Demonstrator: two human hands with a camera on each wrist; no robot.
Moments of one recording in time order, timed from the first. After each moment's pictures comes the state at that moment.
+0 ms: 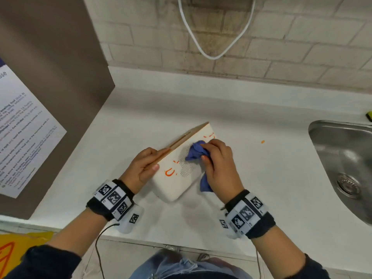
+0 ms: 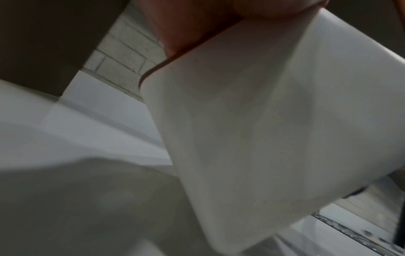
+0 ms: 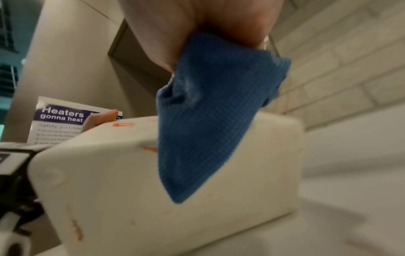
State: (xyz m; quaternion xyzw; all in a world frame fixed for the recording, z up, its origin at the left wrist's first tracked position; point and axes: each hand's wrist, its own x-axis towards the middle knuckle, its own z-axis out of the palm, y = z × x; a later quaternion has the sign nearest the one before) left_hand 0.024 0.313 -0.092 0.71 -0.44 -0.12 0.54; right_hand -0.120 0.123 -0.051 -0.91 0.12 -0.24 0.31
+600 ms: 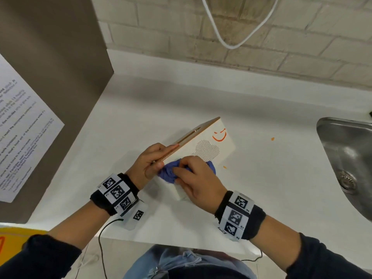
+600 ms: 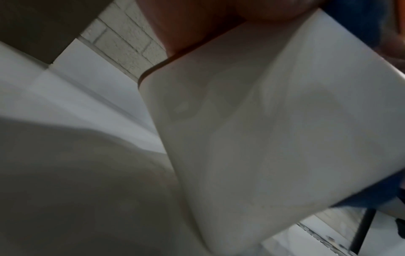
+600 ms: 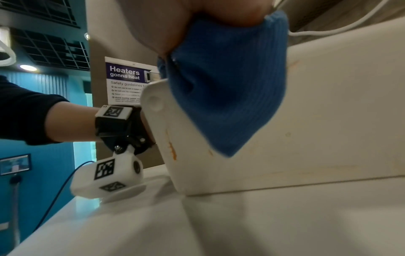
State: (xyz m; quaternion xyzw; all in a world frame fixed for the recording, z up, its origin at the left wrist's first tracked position) left_hand 0.062 0.317 -0.107 0.67 -0.45 -0.17 0.56; right_hand -0.077 0.183 -0.061 -0.93 -0.13 -0.20 0.28
